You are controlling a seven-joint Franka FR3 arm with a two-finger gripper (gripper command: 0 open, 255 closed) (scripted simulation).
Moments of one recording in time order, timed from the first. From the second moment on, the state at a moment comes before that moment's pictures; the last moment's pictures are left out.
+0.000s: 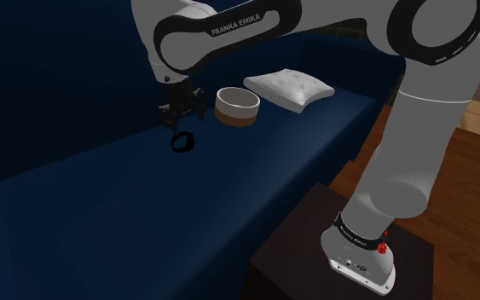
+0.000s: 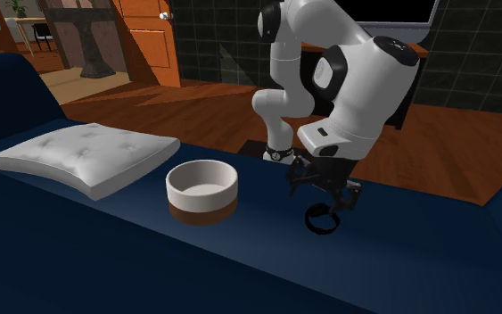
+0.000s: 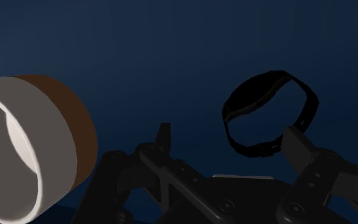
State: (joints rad) arm 0.14 0.15 0.32 -1.81 -0.25 1.80 0.66
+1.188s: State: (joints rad) arm 0.15 0.12 0.34 -1.84 -0.15 1.92 0.77
